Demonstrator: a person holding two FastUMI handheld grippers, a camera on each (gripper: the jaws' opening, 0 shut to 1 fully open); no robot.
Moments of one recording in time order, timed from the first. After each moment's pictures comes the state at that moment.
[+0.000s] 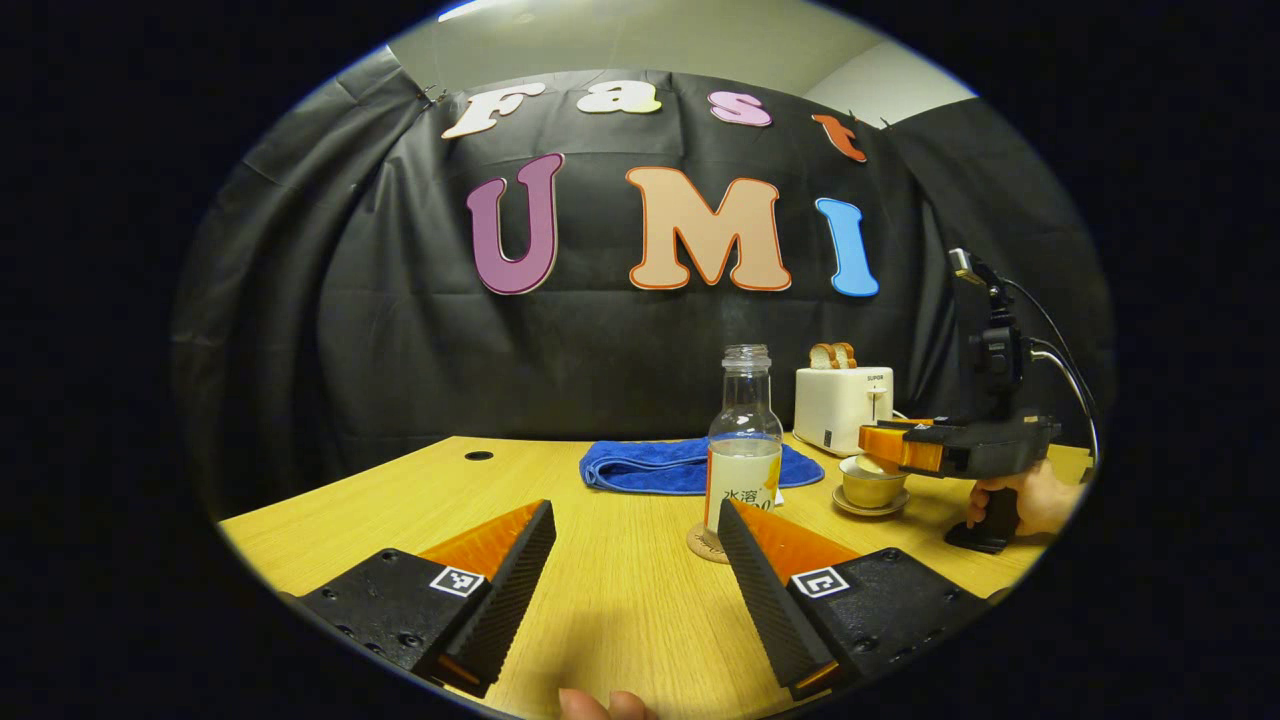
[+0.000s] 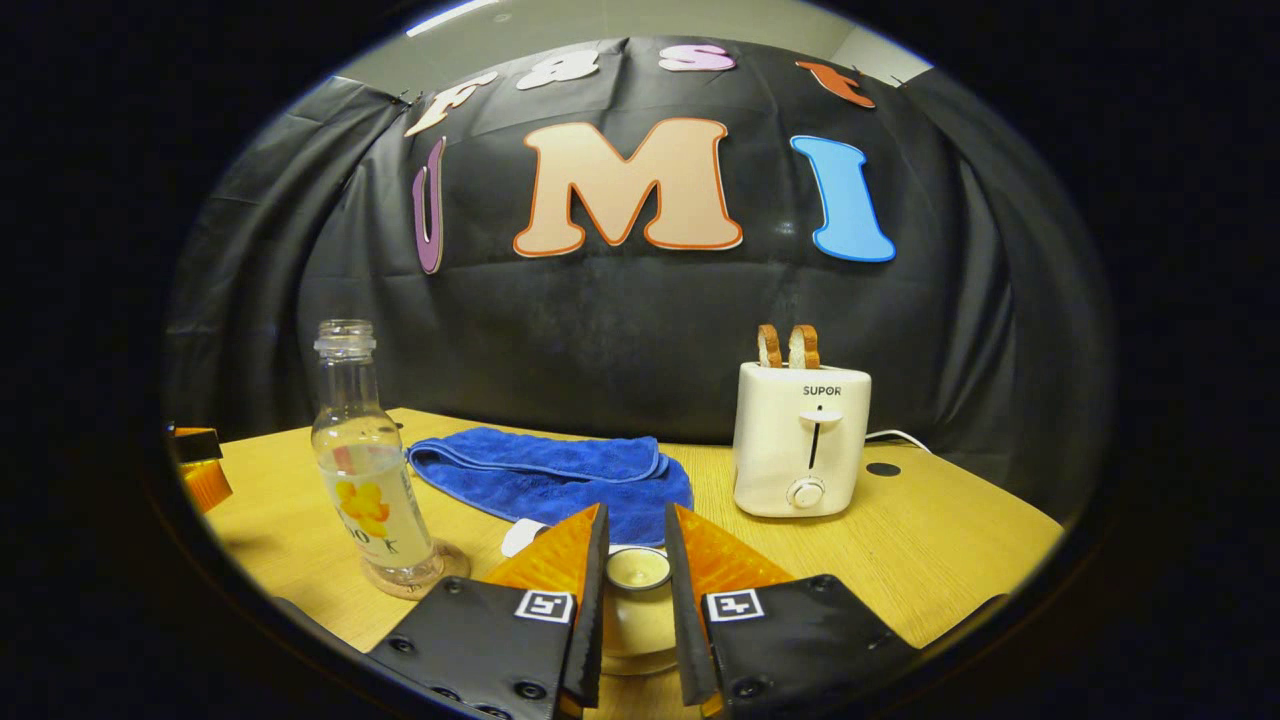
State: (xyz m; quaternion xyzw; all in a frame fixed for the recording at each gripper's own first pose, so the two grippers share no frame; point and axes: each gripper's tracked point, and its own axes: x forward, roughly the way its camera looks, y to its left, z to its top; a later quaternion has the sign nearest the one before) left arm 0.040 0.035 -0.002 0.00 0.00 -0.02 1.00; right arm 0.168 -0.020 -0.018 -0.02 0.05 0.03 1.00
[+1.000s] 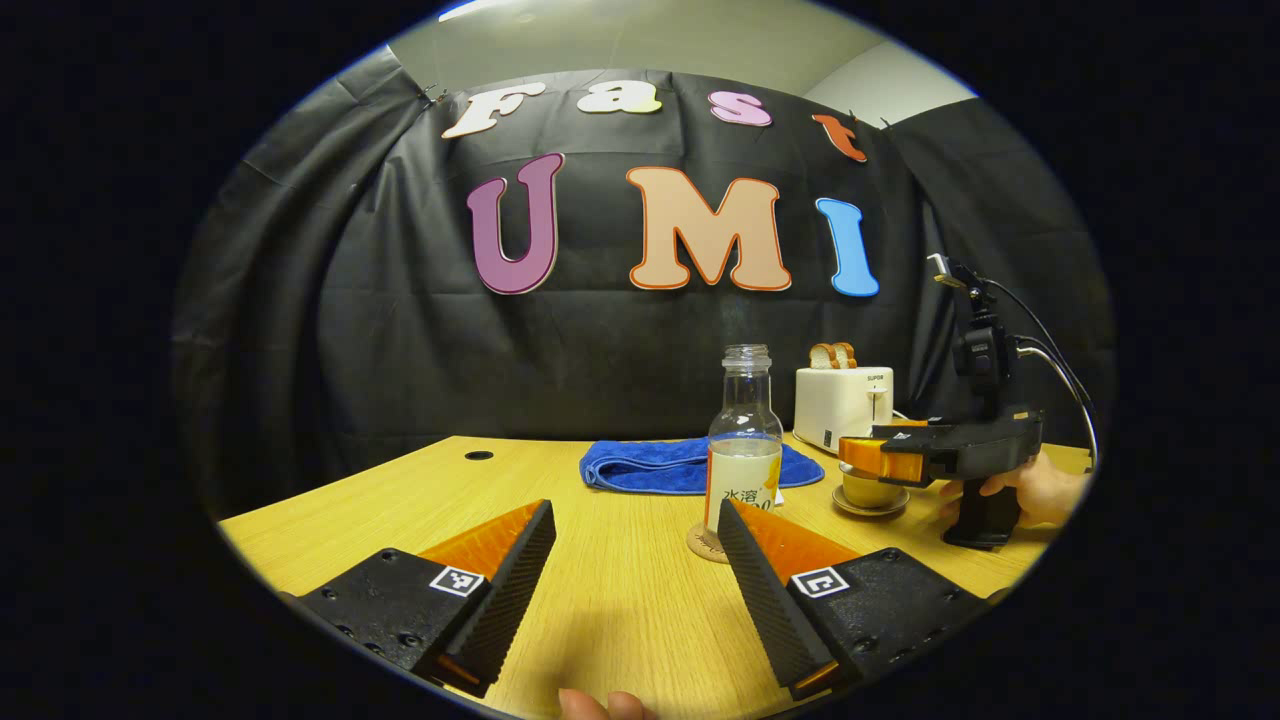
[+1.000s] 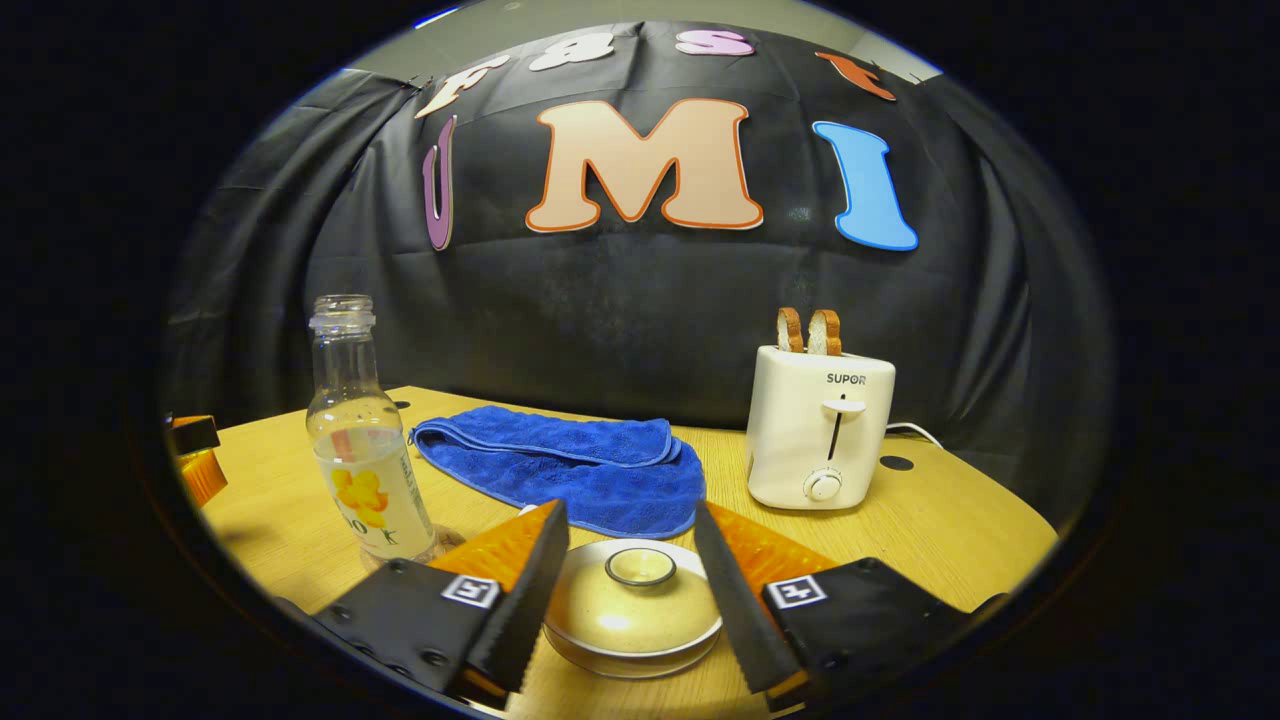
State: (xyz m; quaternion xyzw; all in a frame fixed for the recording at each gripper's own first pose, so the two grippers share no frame) left arm 0.041 0.036 -0.001 0.00 0.00 -0.02 1.00; right arm 0.172 -0.009 -0.025 -0.05 0.07 0.04 1.00
